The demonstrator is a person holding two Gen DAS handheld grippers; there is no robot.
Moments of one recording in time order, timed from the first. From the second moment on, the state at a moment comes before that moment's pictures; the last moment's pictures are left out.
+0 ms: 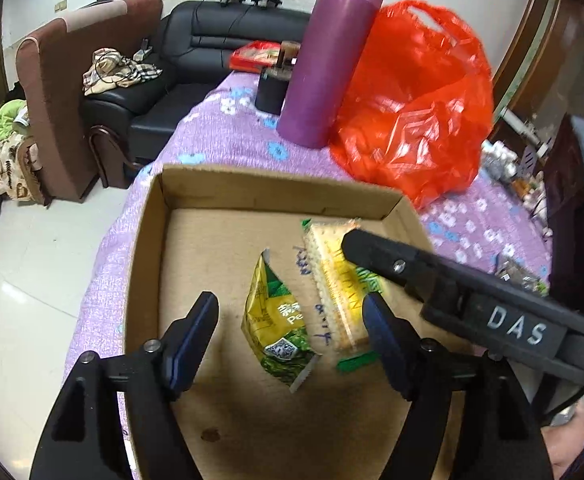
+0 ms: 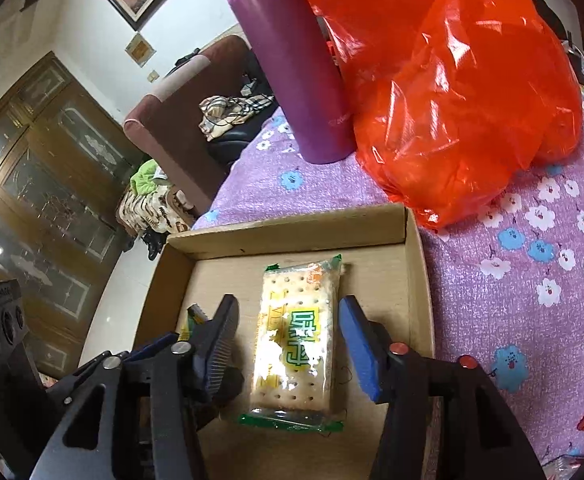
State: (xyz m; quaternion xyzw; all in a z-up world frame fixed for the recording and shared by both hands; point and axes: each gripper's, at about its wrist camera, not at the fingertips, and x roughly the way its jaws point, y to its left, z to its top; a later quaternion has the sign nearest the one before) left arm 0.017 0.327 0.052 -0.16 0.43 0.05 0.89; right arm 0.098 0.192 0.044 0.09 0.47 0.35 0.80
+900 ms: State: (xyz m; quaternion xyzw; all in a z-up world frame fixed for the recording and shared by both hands) left arm -0.034 0.318 0.120 -0.16 0.31 0.03 0.94; right arm -0.007 0.047 0.123 0.11 0.40 0.38 0.83
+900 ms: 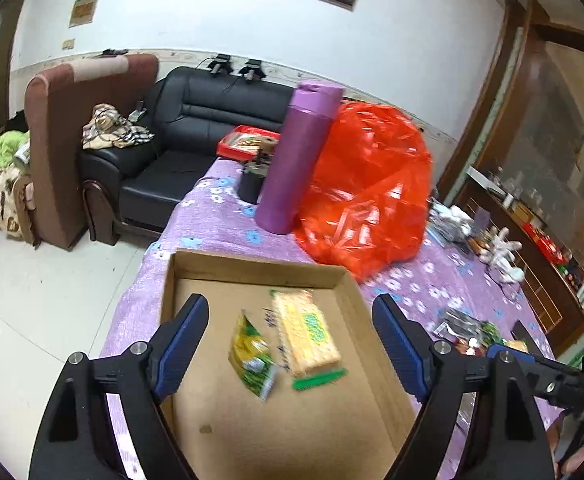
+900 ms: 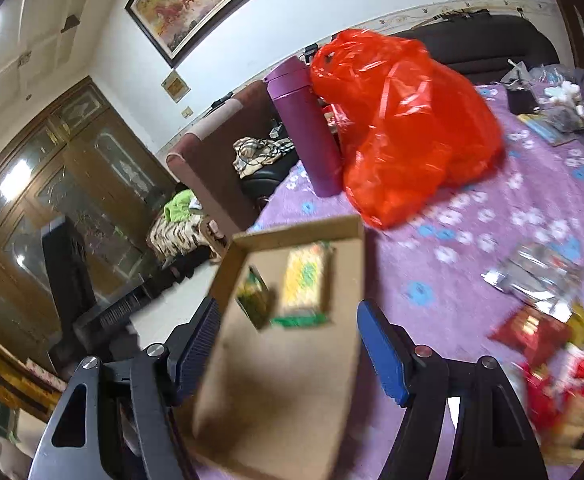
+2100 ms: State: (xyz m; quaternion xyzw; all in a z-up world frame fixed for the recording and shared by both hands) left arm -0.024 0.095 0.062 -0.08 0.47 -0.13 0.87; right arm -0.047 -0.119 0.048 -0.09 0.46 0.35 0.81
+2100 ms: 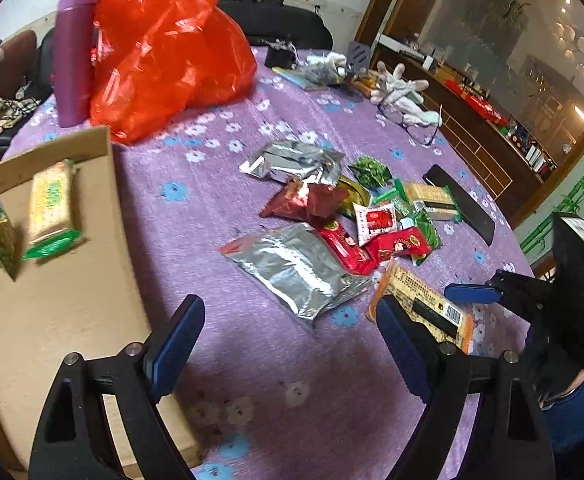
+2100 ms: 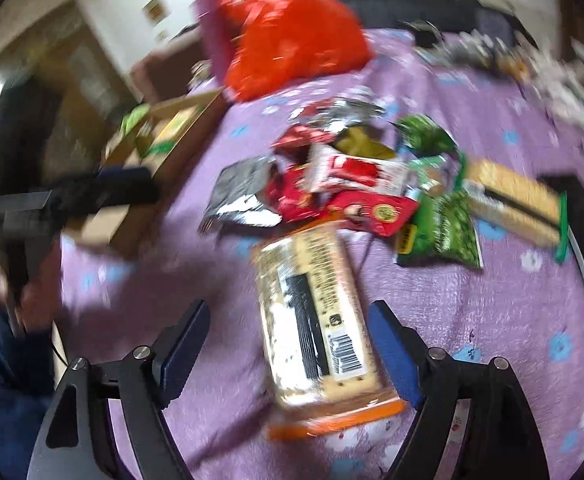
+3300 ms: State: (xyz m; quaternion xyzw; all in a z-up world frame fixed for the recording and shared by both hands) left arm 0.013 0.050 0.033 -0.05 0.44 -0.05 0.90; right arm -0.030 -0.157 0.030 0.04 0.44 0.30 0.84
